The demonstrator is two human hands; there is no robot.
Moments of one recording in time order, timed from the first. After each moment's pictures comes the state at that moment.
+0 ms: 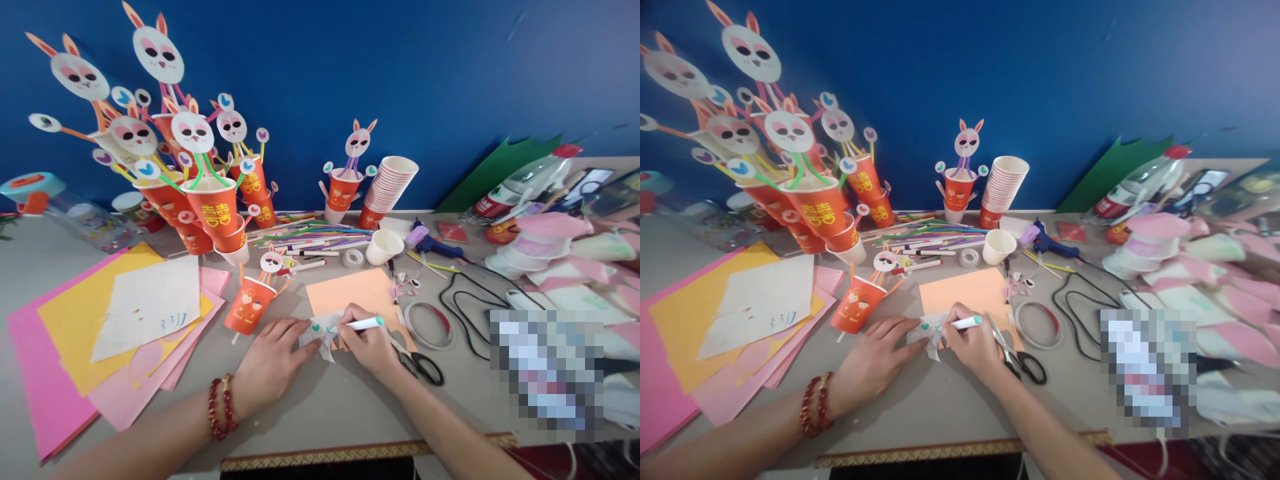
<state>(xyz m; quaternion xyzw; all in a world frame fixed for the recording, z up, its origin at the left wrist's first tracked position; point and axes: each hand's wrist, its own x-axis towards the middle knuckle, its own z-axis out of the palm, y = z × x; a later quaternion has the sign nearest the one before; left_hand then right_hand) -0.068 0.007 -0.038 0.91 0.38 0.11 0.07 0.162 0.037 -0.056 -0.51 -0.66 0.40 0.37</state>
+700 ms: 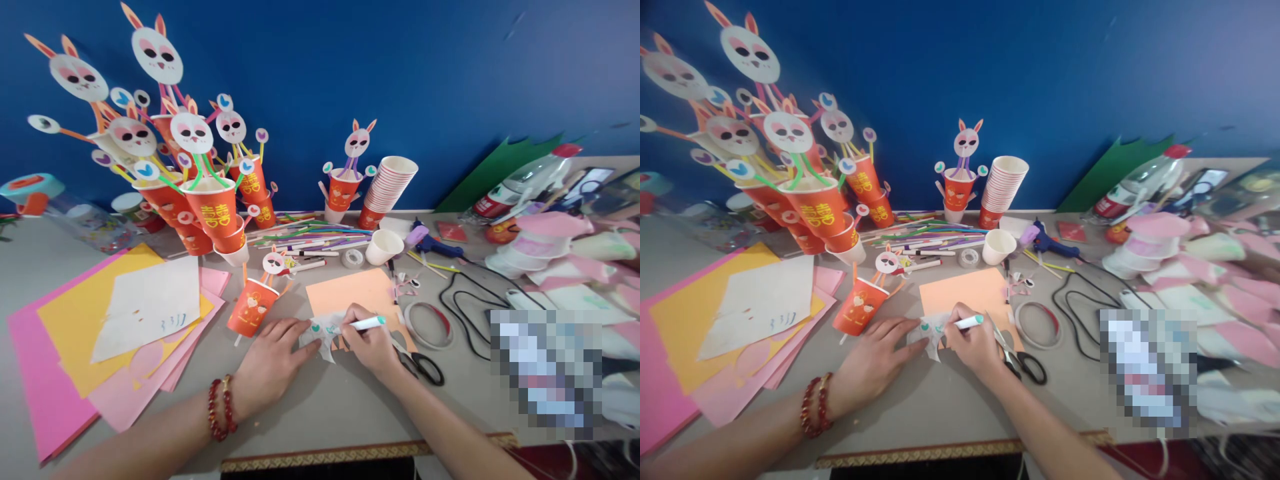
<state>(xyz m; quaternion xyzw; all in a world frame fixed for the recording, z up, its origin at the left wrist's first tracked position) -0.068 0.007 -0.038 0.92 0.38 0.10 0.07 0.160 0.038 -0.053 -0.52 -0.64 0.41 0.40</state>
